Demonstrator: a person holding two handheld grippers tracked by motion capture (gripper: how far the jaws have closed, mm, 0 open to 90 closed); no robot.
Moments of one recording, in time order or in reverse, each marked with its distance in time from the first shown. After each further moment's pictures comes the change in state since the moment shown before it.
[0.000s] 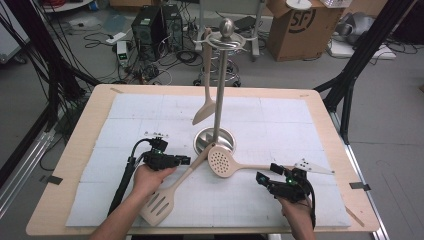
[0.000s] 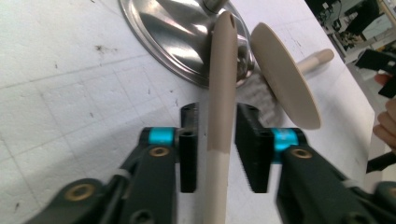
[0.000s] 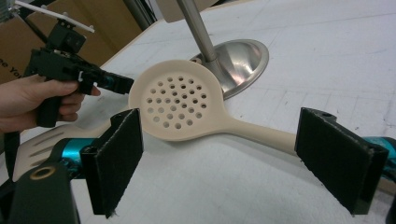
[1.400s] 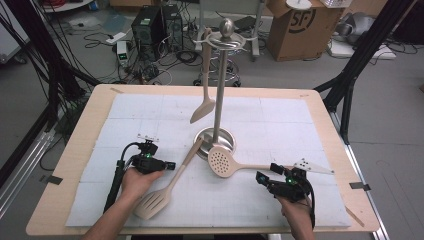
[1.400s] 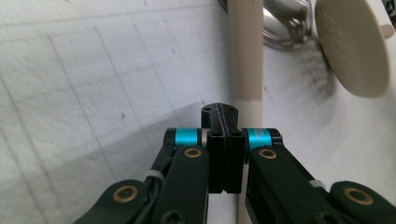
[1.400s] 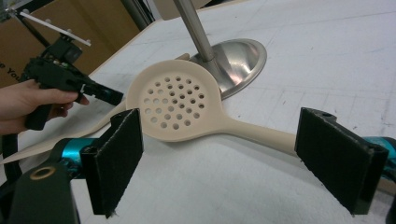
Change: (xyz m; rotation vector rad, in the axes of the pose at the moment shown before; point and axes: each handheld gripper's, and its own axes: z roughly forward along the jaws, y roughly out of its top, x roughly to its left) left arm 0.022 -0.008 -0.016 0.095 0.137 -0.076; right arm -0.001 0.000 0.001 0.001 -0.007 0.006
